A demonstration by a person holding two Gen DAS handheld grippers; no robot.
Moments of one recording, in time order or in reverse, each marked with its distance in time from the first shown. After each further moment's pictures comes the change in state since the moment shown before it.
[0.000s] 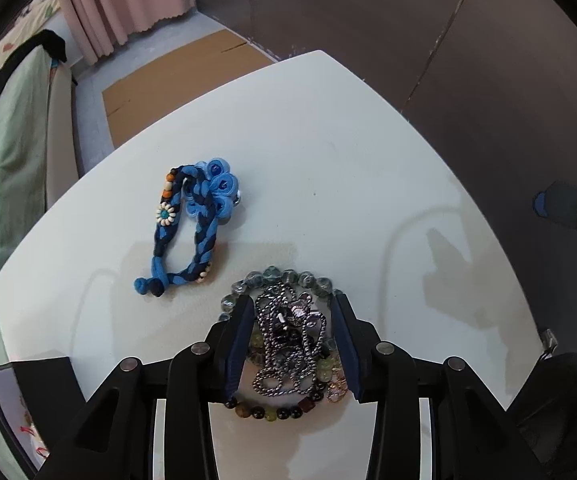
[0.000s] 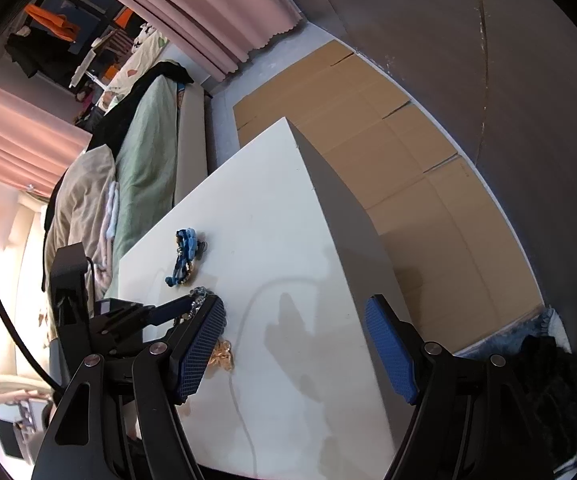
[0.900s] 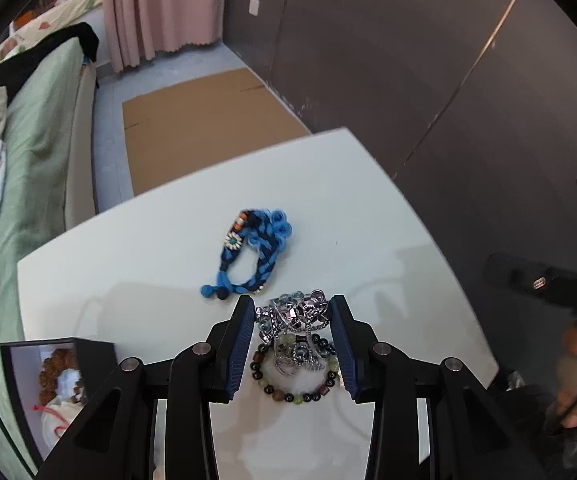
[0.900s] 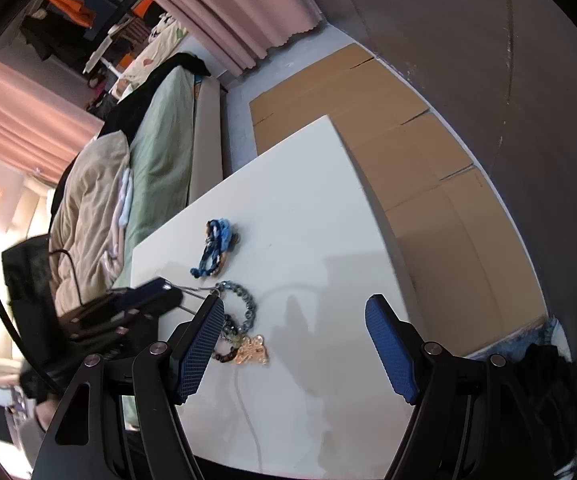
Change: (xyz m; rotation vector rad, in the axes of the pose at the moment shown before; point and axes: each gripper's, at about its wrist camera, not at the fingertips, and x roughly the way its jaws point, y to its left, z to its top) left arm -0.069 0.047 -0.010 -0.139 -0.193 -0.108; right arm 0.003 0.043 -0.009 -0.079 0.004 0.005
